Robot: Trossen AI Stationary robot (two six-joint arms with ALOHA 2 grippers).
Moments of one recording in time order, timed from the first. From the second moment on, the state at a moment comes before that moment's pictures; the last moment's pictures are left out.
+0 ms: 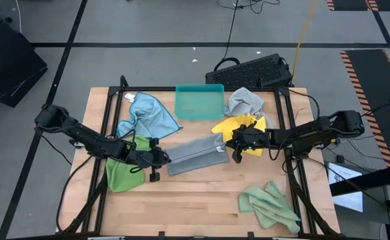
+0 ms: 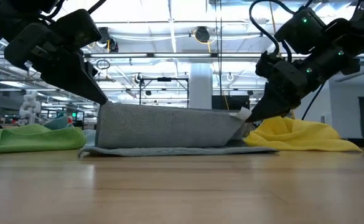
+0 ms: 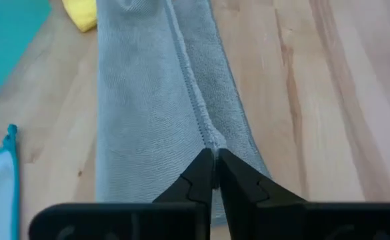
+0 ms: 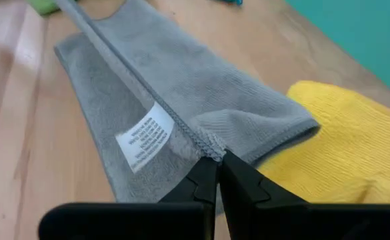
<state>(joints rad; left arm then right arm) -0.34 1.27 0.50 0.05 -0.31 -0.27 -0.04 1.31 0.32 0.36 0.10 0.33</state>
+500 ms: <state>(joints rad) -0.36 1.28 0.50 0.05 -0.27 -0.35 0.00 1.31 0.32 0.33 -0.01 0.46</state>
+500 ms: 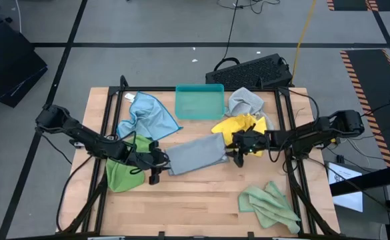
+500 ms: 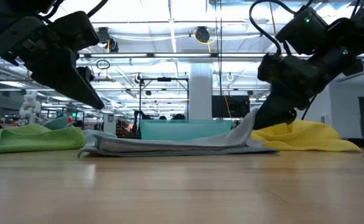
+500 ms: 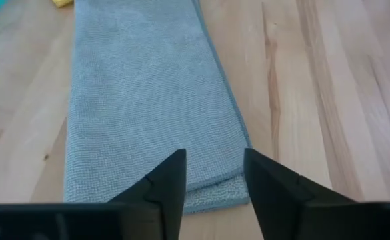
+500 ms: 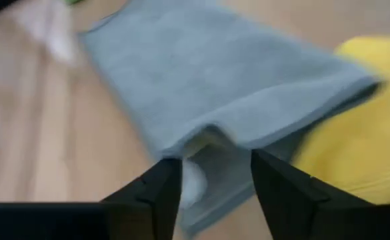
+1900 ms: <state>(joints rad) -0.55 1.67 0.50 0.46 -0.54 -0.13 0.28 1.30 0.32 0.45 0.32 0.51</state>
